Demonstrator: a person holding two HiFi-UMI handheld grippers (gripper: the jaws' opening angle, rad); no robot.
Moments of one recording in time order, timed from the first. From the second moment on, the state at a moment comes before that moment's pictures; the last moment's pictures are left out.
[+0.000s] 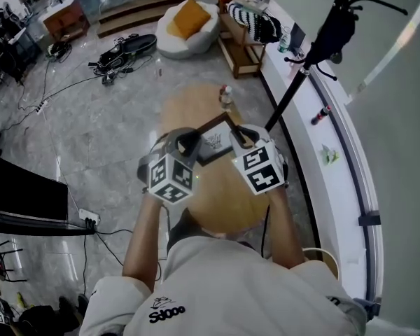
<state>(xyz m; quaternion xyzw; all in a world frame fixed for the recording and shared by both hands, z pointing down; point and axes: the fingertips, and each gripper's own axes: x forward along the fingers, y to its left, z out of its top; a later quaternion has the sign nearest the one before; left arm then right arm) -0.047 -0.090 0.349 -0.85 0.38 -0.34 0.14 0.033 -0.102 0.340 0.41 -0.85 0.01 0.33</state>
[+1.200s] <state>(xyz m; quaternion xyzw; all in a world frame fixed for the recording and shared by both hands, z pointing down) -0.062 -0.007 0.269 -0.83 0.42 -0.32 0.19 0.019 -0.023 0.258 0.39 -0.87 -0.06 0.29</state>
